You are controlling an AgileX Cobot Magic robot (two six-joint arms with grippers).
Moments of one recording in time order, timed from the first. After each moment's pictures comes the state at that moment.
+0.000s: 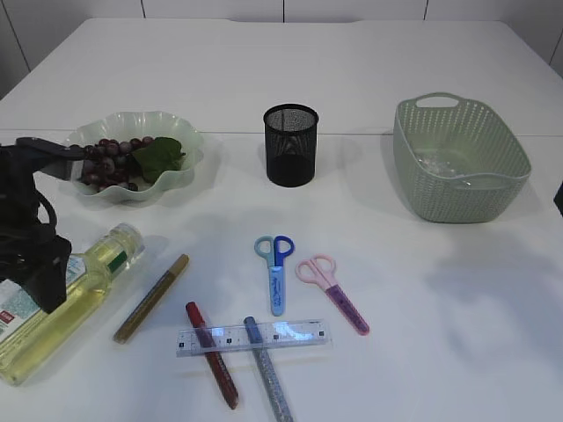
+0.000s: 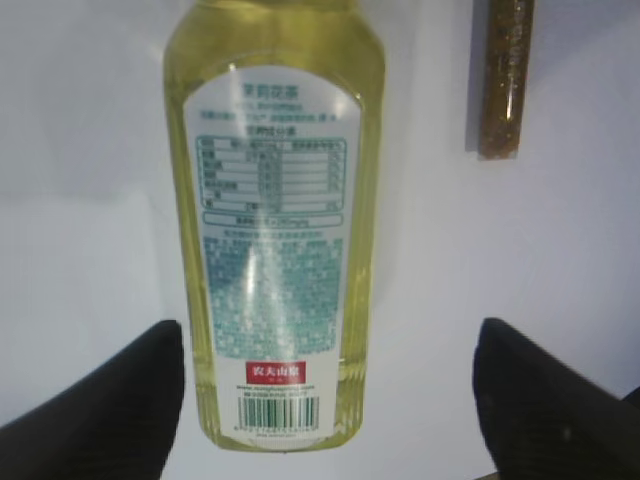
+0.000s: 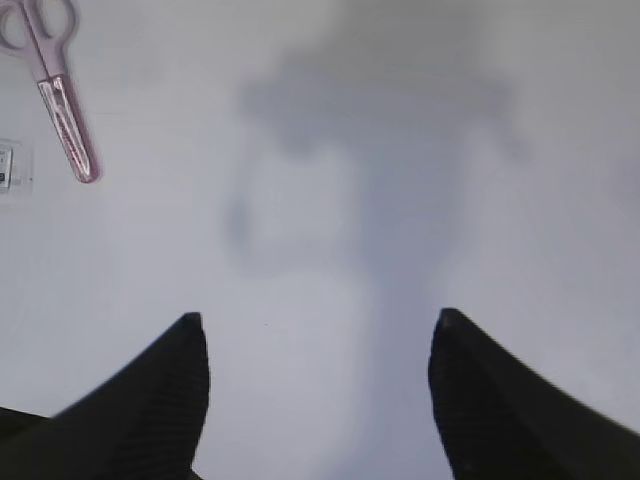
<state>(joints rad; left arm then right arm) -0.20 1.75 -1.13 -0.02 1.09 0.22 0.09 1.31 -1.15 0.03 1.19 -0.10</state>
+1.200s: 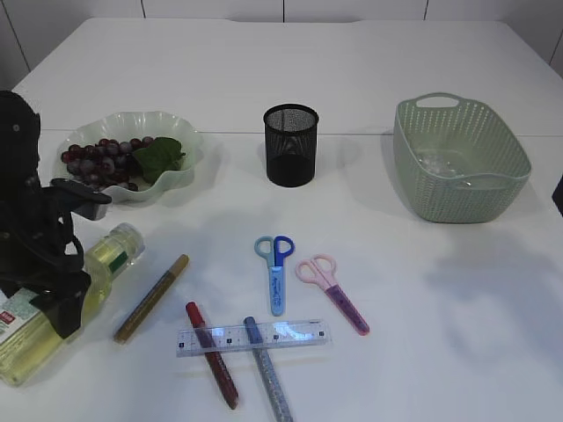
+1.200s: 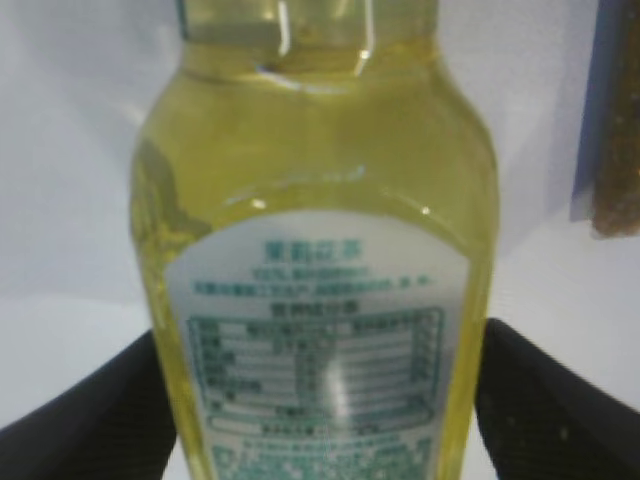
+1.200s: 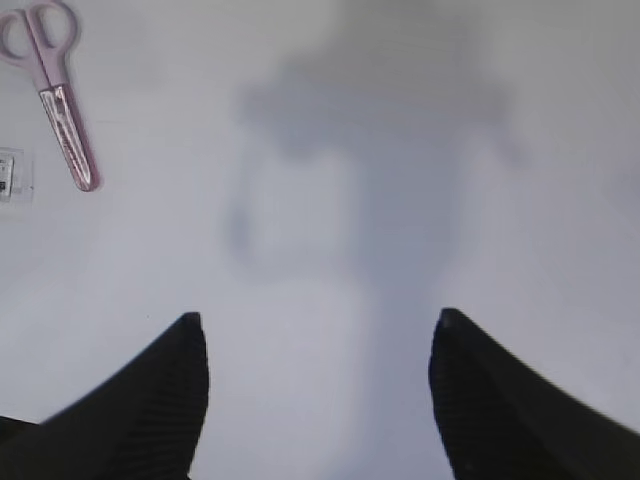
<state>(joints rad) -0.20 1.94 -1.14 0.03 0.97 0.24 0.09 1.31 -1.15 0.03 1.18 -0.10</state>
